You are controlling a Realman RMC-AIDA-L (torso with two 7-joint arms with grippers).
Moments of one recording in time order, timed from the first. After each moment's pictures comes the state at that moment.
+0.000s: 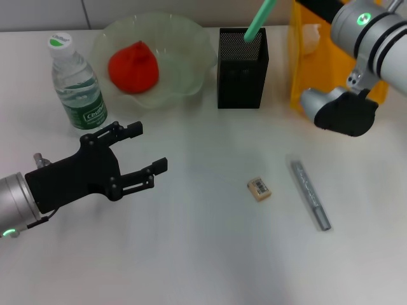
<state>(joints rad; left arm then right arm) -0.41 -2.07 0.67 0.34 1.77 1.55 -0.80 0.43 2.08 -1.80 -1.14 -2.92 -0.02 0.75</state>
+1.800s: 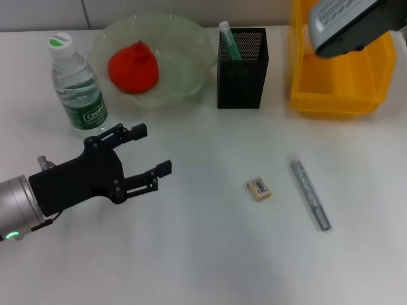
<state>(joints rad) -0.41 -2.07 0.67 0.31 1.77 1.57 -0.80 0.28 2.09 -1.92 -1.30 -2.26 0.51 1.56</state>
